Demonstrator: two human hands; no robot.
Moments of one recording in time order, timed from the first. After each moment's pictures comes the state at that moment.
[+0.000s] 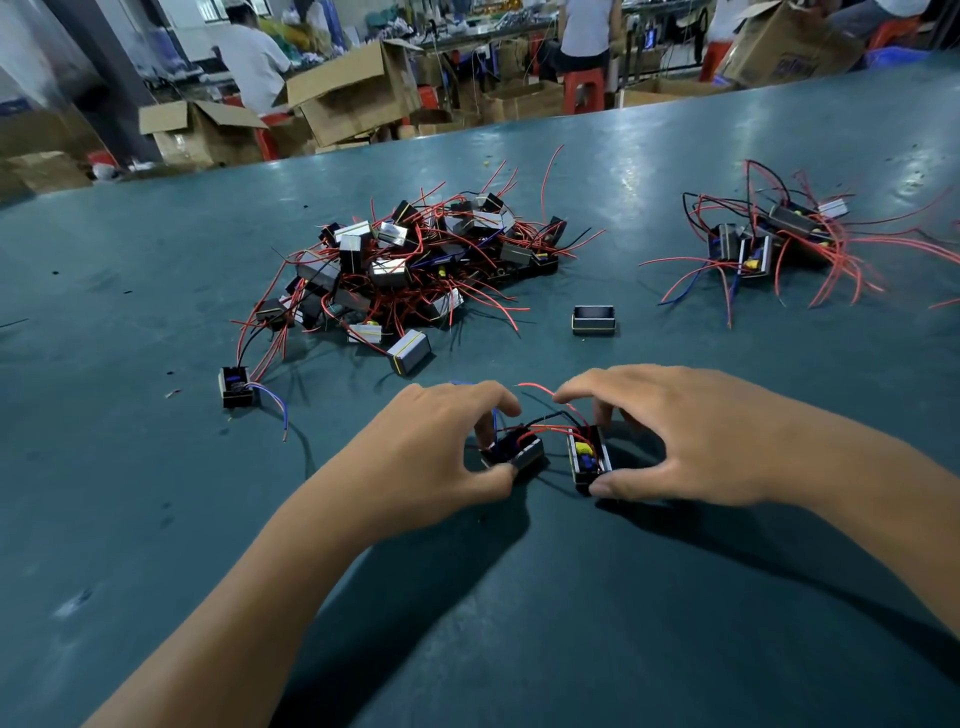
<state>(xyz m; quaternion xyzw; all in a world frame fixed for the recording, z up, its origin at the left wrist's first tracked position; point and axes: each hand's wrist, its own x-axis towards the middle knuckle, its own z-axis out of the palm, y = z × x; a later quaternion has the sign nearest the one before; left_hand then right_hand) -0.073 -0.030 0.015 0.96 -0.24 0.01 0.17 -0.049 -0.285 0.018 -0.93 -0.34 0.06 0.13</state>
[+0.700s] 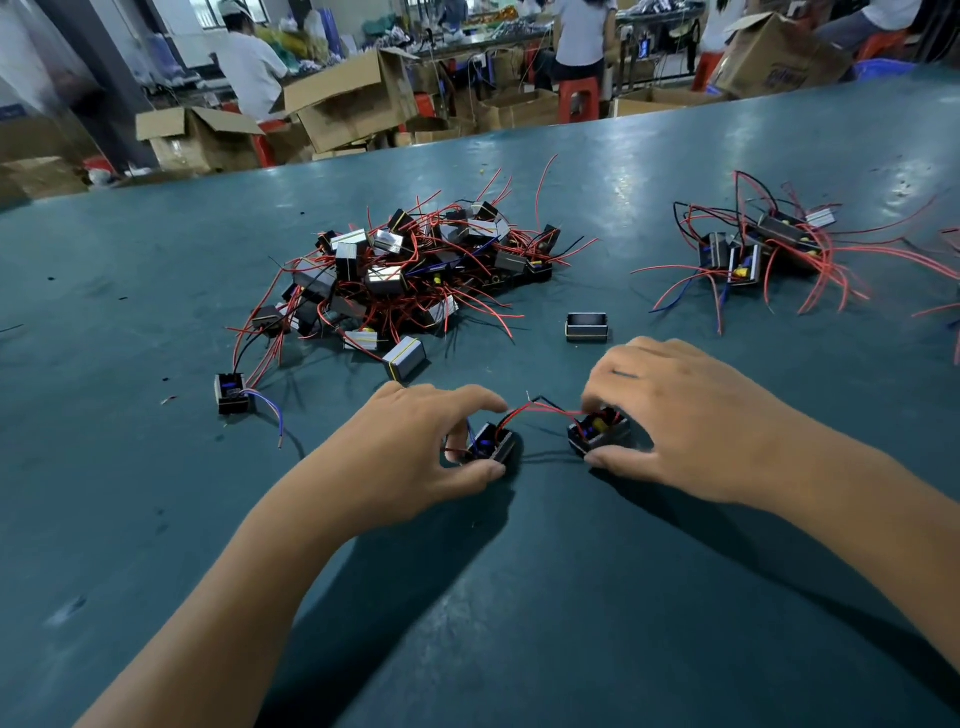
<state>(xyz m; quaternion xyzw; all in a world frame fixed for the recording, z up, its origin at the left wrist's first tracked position) -0.066 -0.020 0.018 0.96 -0.24 0.02 0.15 -0.047 -0.283 0.019 -0.94 -0.33 -0.05 0.03</state>
